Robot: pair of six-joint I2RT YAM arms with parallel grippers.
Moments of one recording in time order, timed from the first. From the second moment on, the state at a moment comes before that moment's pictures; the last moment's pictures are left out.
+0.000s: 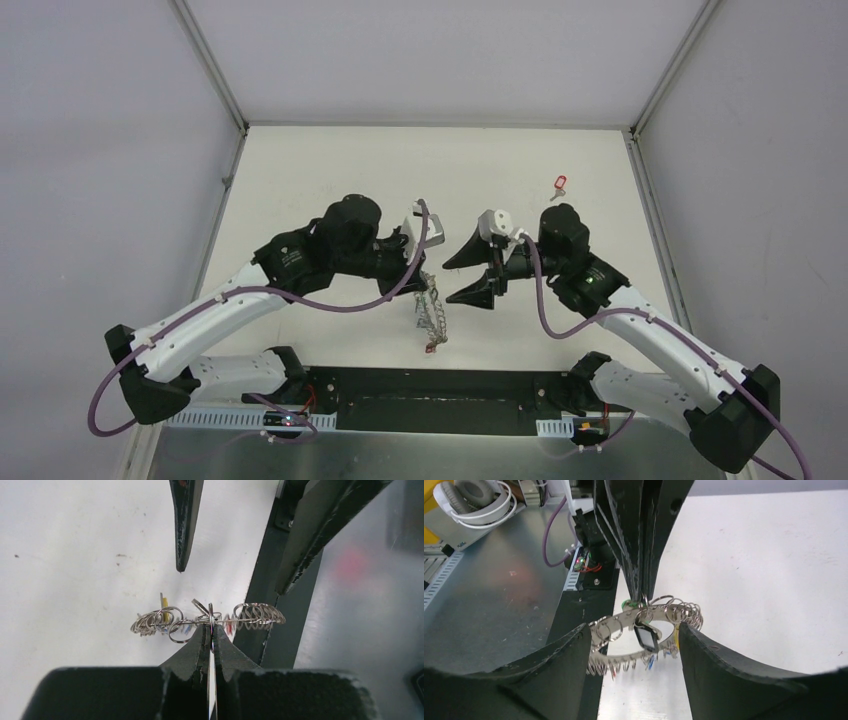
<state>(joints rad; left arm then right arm) -0.94 1.05 1.14 -0.56 0.38 -0.01 0.71 0.96 0.78 -0.07 -0.97 -0.12</state>
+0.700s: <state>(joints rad) -0.96 1.25 1.47 -1.04 0.28 -0.01 0.82 1.09 0.64 0.49 -0.82 0.21</state>
